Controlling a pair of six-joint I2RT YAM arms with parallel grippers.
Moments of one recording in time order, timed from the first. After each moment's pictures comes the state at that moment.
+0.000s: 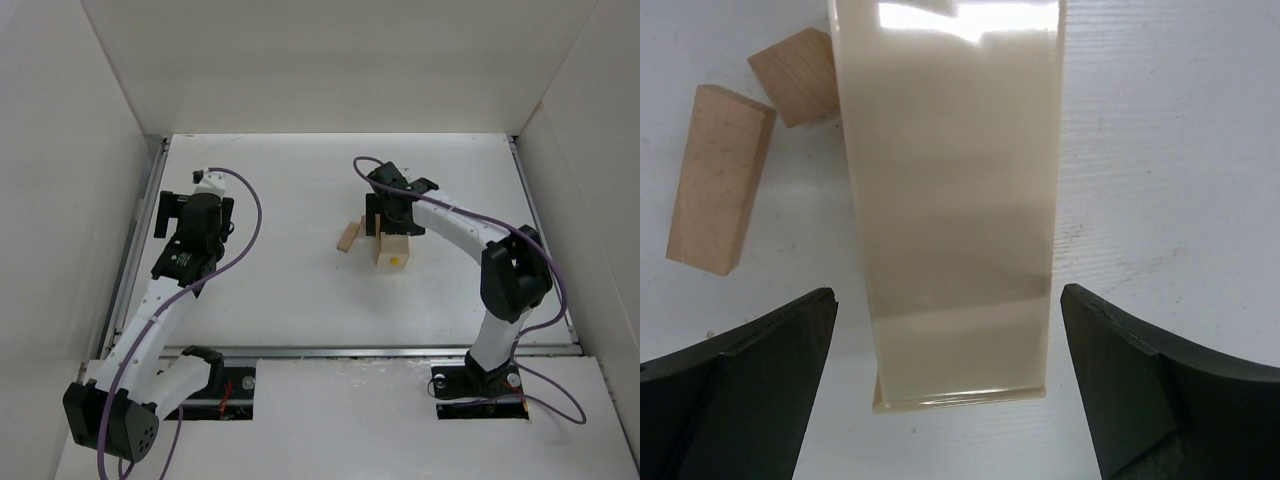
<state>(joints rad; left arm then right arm) -0.29 0.95 0.86 -0.40 -0.69 0.21 0.54 1.79 1.42 -0.78 0.33 0.50</state>
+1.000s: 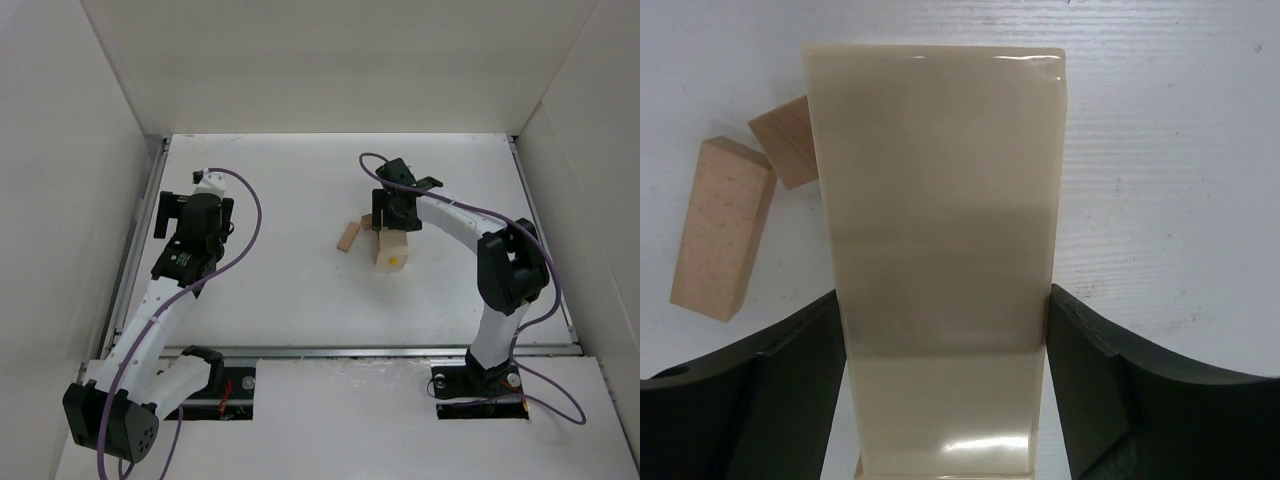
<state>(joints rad) -0.29 0.95 0.86 -0.41 -0.69 0.21 0.46 1.84 1.41 -0.67 0.25 0.44</state>
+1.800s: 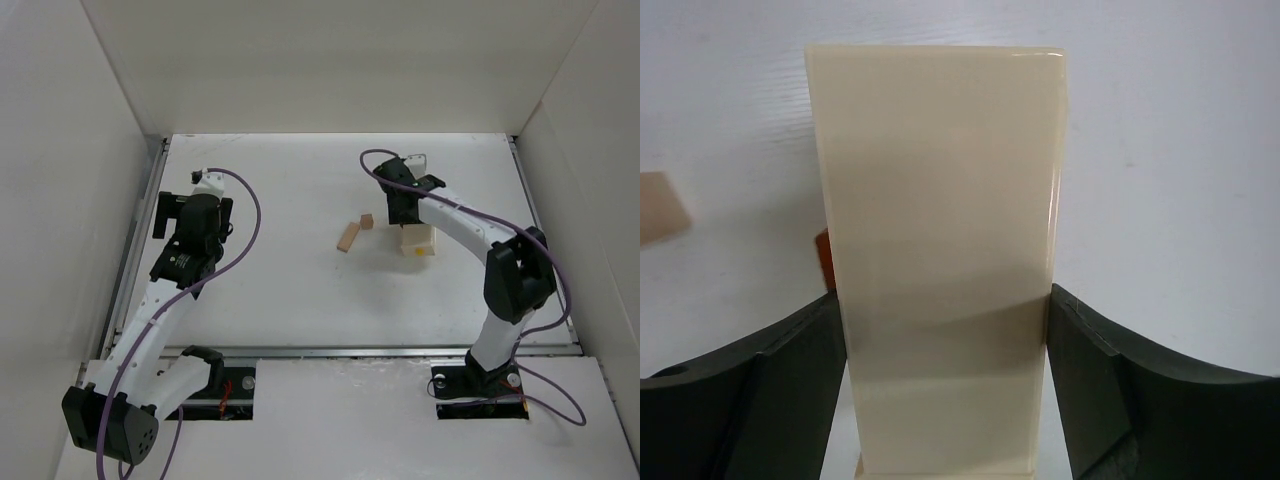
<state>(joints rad) -0.29 0.94 0.86 -0.41 -0.69 0.21 0.49 1.76 1.41 -0.76 0.63 0.42</state>
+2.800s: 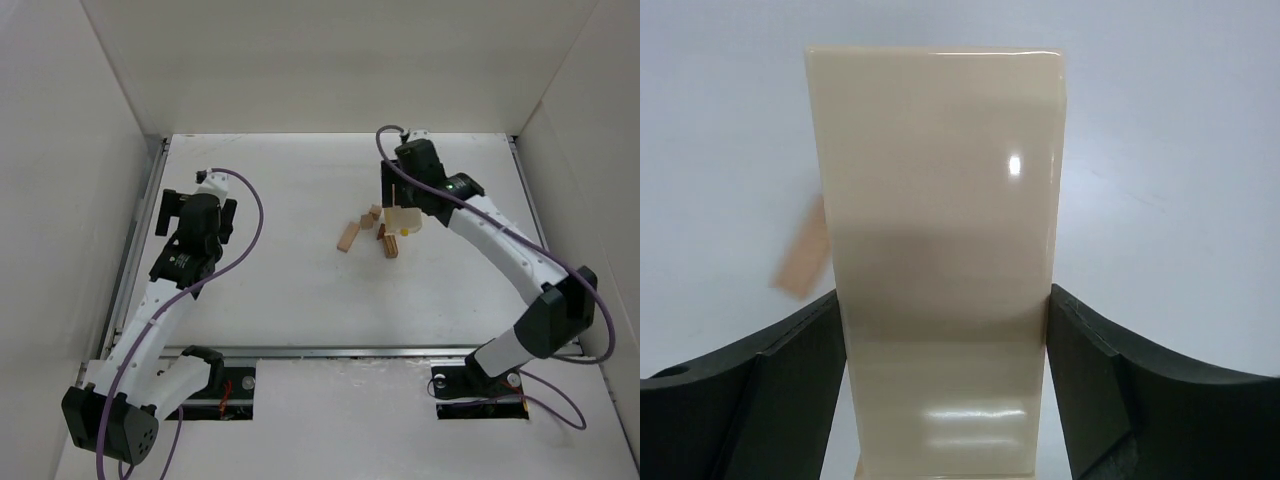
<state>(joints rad) -0.29 0.94 0.86 -0.40 -0.66 0.24 0.55 1.57 1.46 -0.71 0.50 0.32</state>
